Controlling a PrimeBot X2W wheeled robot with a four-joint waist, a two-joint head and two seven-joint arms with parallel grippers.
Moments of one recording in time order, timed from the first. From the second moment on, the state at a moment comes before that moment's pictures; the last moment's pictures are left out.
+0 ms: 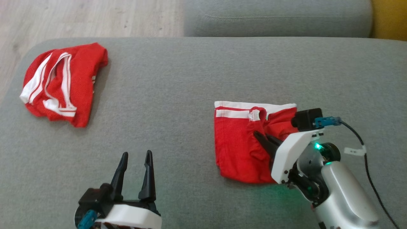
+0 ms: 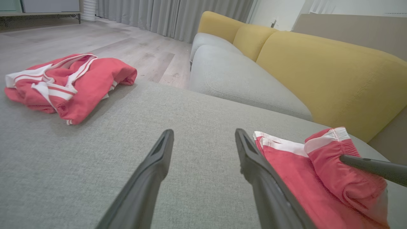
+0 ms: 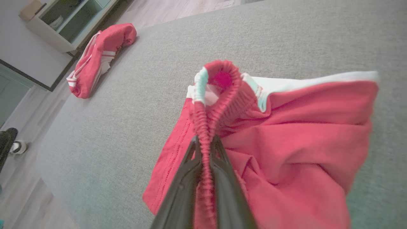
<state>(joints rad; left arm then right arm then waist) 0.05 0.15 -0.38 0.05 -0.48 0.12 -0.14 -0.25 -0.10 0.30 0.26 0.52 0.13 0.54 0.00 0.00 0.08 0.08</state>
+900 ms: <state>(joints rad) 0.00 0.15 -0.39 0.09 -0.48 0.14 -0.15 -0.27 -0.07 0.18 0.26 0.22 0.13 0.09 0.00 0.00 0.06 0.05</state>
